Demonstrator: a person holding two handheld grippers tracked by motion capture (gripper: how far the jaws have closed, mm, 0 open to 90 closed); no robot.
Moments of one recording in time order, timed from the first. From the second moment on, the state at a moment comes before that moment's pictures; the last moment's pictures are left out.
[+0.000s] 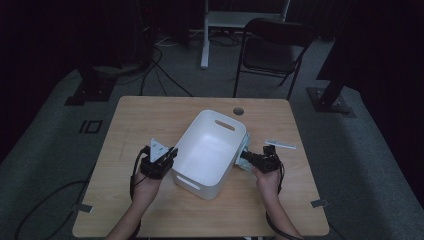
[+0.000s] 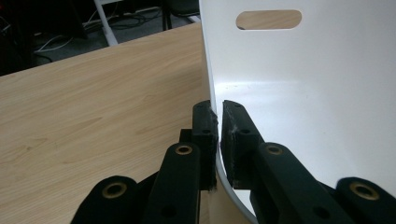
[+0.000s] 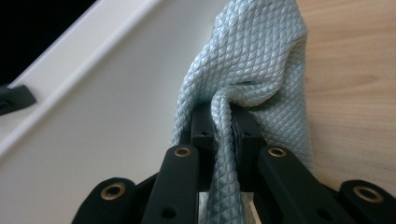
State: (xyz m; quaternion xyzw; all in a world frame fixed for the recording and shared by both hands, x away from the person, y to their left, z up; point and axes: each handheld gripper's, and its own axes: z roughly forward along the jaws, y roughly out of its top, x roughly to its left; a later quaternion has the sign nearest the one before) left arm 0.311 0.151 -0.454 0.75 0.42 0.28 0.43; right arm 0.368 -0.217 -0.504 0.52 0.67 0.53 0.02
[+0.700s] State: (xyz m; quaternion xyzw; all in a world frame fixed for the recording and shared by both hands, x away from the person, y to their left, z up) left arm 0.311 0.151 -0.454 0.75 0.42 0.28 0.43; right arm 0.381 -0.214 -0.539 0.56 0.68 0.48 0.00
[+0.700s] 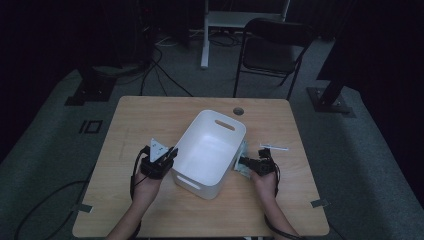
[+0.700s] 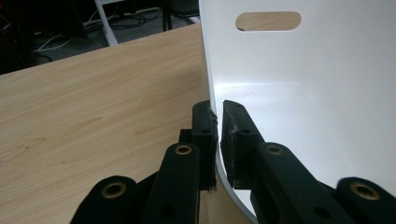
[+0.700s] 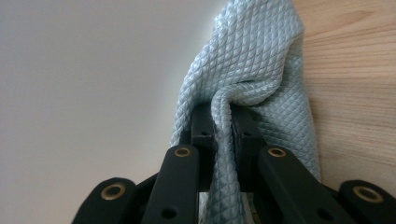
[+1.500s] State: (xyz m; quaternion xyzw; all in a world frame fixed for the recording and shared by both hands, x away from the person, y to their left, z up) left arm 0.312 0.150 -0.455 0.75 0.42 0.28 0.43; right arm 0.338 -0.209 -0.471 0.47 0.67 0.57 0.03
